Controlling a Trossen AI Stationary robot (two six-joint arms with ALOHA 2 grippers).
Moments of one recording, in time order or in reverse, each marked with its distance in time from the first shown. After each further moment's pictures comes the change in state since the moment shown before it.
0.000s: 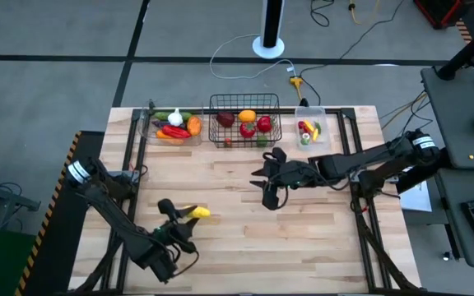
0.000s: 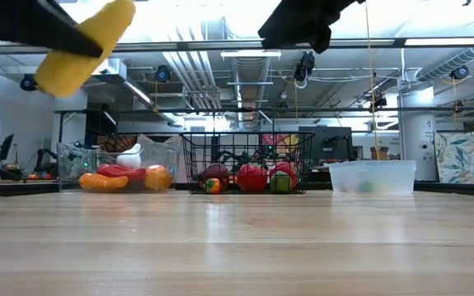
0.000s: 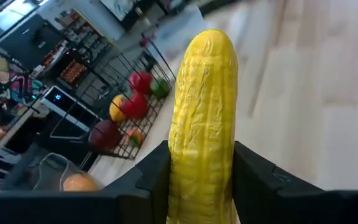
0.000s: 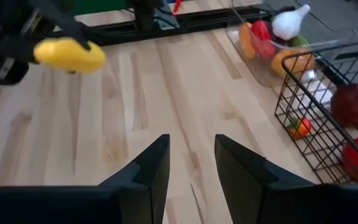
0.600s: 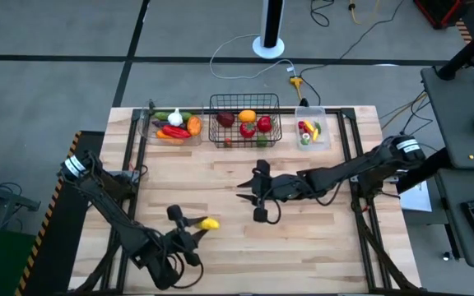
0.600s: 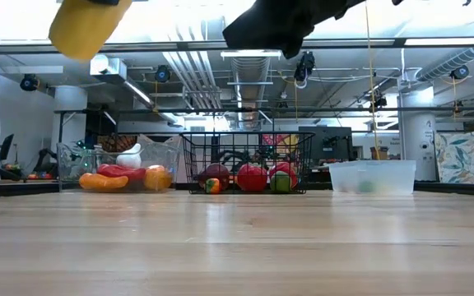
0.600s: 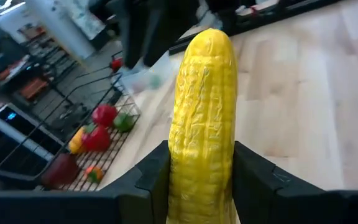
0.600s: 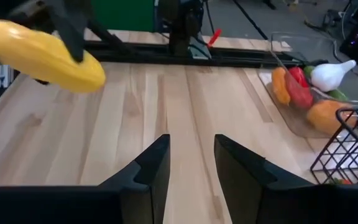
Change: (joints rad) left arm 0.009 -0.081 -0.009 0.469 -0.003 0.399; right arm 0.060 0.157 -0.056 0.375 -0.004 -0.213
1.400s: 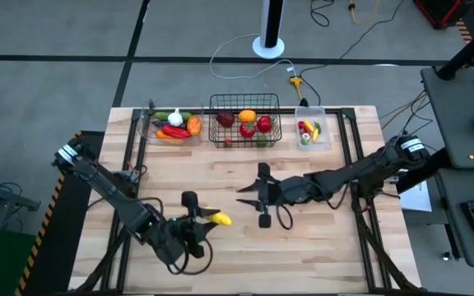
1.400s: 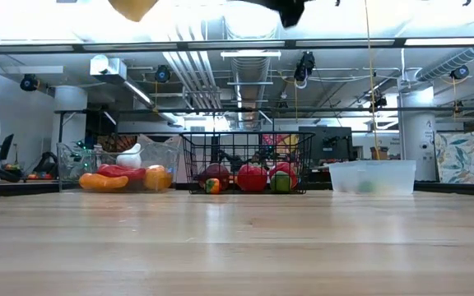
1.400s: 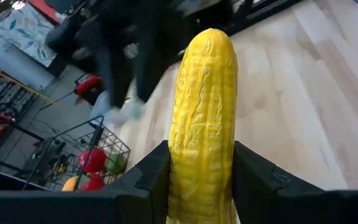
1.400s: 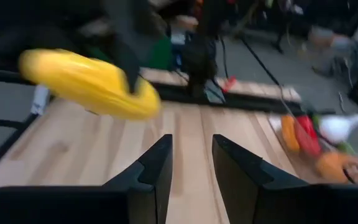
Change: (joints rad) left arm 0.152 -0.147 0.024 0.250 0.274 0.622; right arm 0.048 -0.037 -0.004 0.095 -0.004 -0.084
